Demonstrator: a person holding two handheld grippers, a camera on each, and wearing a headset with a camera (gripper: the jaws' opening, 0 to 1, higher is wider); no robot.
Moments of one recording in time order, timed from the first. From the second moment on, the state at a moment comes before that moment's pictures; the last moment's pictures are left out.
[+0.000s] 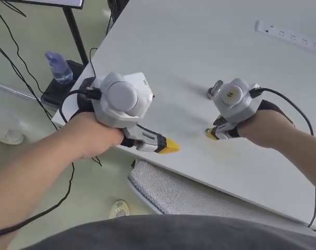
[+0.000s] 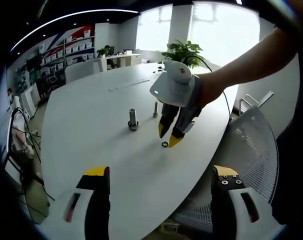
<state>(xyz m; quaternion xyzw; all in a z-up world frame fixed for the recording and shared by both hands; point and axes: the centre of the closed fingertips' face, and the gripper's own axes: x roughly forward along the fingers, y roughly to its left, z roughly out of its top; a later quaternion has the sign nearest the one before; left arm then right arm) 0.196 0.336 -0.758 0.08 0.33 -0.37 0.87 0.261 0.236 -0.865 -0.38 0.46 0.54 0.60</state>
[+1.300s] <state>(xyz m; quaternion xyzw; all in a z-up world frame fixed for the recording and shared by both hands) 0.198 0.342 -0.761 0.07 0.33 -0.37 0.87 0.268 0.236 -0.873 -0.40 0.45 0.52 0.61</state>
